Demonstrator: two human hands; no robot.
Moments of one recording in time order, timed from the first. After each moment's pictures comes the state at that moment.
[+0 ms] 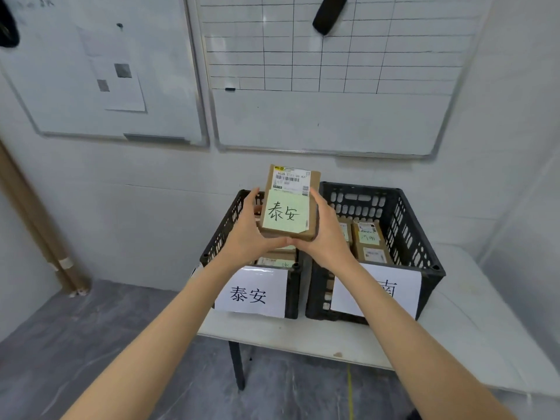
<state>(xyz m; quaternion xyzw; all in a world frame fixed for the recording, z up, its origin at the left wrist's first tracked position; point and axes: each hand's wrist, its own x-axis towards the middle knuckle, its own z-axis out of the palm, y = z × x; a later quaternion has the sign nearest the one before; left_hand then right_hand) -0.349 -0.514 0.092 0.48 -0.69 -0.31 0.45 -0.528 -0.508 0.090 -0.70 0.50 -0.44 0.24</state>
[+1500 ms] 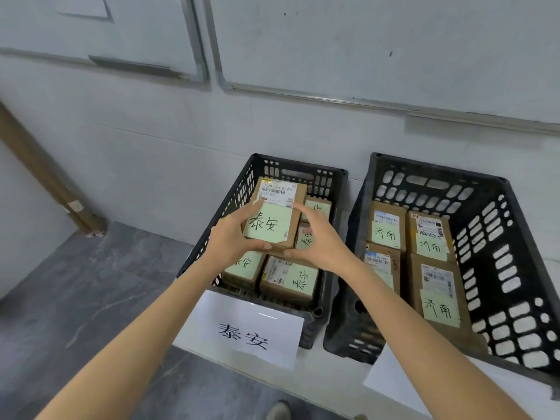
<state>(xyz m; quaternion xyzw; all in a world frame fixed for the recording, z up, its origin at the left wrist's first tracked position) -0.292 -0.743 -0.032 0.64 -0.65 -0.26 0.31 -0.506 -0.773 -0.037 -0.76 0.48 -0.23 0.36</state>
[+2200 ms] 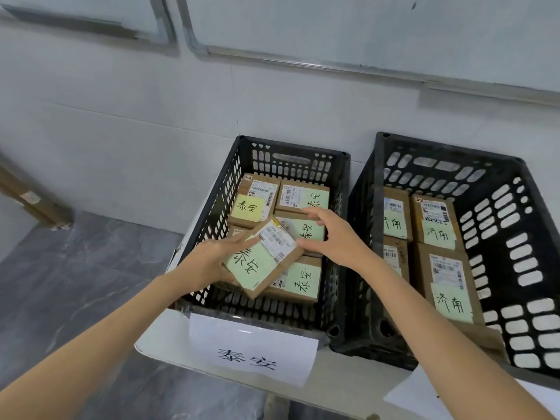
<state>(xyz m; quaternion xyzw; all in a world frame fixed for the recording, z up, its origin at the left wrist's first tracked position) -0.229 -0.778 -0.100 0.49 -0.82 -0.27 0.12 -0.514 -0.815 -0.061 -0.72 0.55 -0.19 0.38</state>
